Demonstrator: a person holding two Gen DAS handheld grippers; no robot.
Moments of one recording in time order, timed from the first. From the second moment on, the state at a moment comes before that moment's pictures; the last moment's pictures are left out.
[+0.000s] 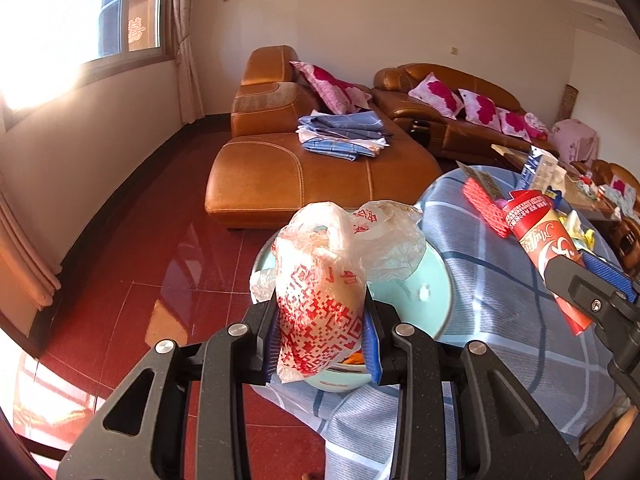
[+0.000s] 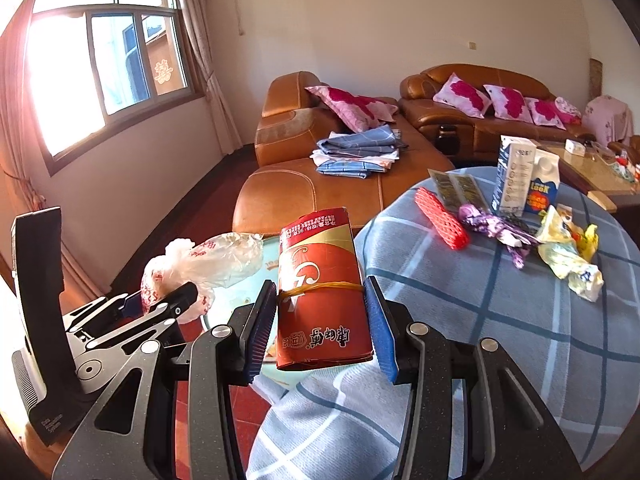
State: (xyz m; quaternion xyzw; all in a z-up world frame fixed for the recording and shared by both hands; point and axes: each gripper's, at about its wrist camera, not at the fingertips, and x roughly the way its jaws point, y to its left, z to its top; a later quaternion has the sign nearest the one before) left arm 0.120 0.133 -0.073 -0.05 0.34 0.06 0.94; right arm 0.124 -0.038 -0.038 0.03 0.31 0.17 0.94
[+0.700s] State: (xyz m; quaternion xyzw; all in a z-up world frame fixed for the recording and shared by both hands) left arm 0.171 0.139 -0.111 -0.04 0.39 0.09 0.91; right arm 0.193 -0.013 -0.077 0.02 0.36 0.17 0.92
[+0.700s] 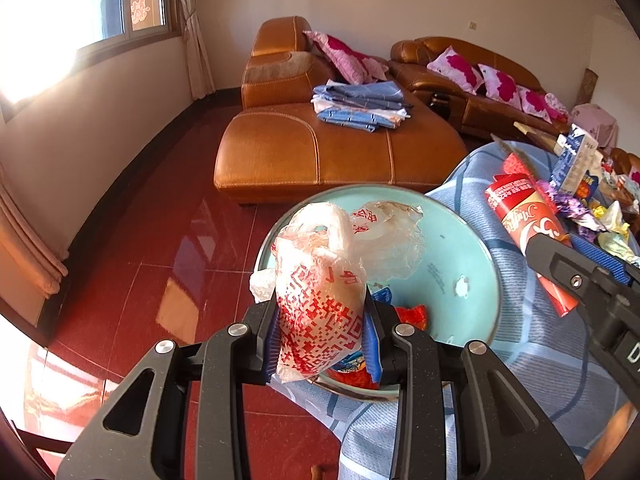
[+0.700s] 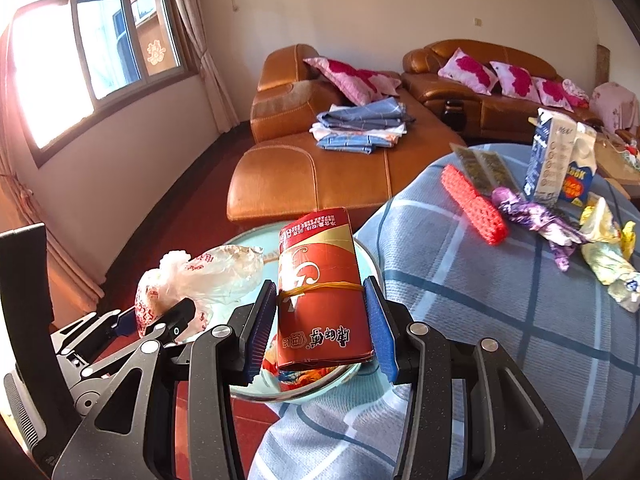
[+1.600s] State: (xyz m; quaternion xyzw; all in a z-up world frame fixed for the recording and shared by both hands) left arm 0.212 0.141 -0.146 -0.04 0.43 0.10 0.90; right arm 0.239 0.009 -0.123 0.04 0.42 0.19 0.89
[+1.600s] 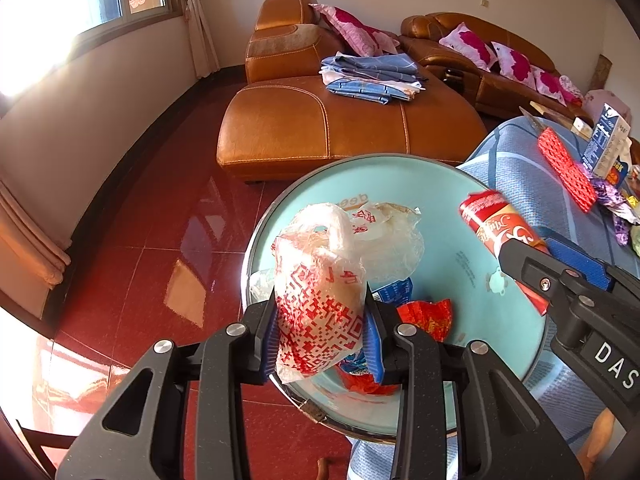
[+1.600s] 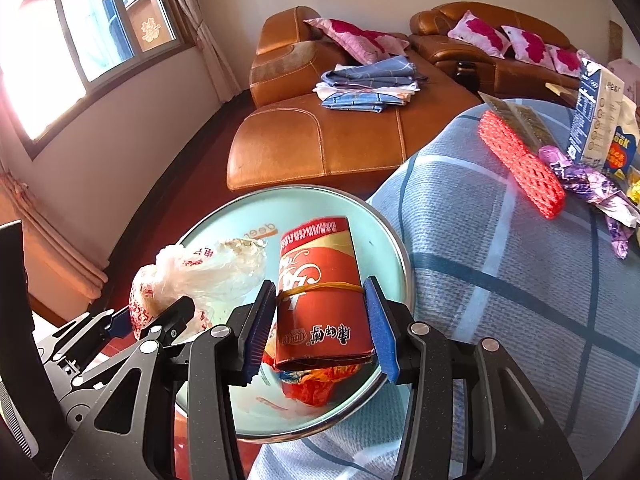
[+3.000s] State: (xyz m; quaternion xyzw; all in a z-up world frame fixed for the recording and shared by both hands) left arm 0.127 0.013 -0.089 0.01 0.39 0.03 0.92; right arm 0.133 -0.163 -0.076 0.10 0.35 0.04 0.93
